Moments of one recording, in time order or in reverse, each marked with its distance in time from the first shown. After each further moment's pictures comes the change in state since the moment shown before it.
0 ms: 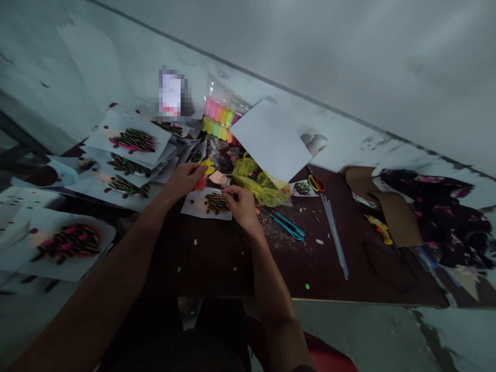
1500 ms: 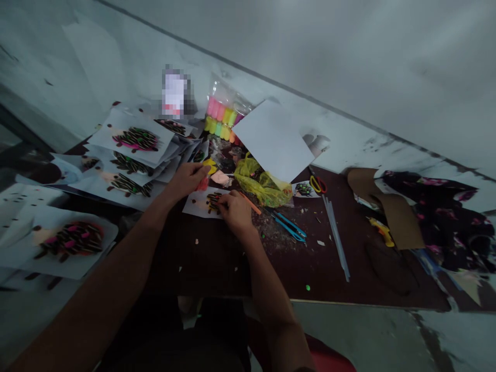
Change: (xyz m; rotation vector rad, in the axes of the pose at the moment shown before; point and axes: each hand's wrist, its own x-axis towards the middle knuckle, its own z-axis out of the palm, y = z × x) left_hand 0.000 -0.002 0.001 0.007 -0.007 0.029; right_hand -0.012 -0.007 0.014 -0.488 -0.096 -0.058
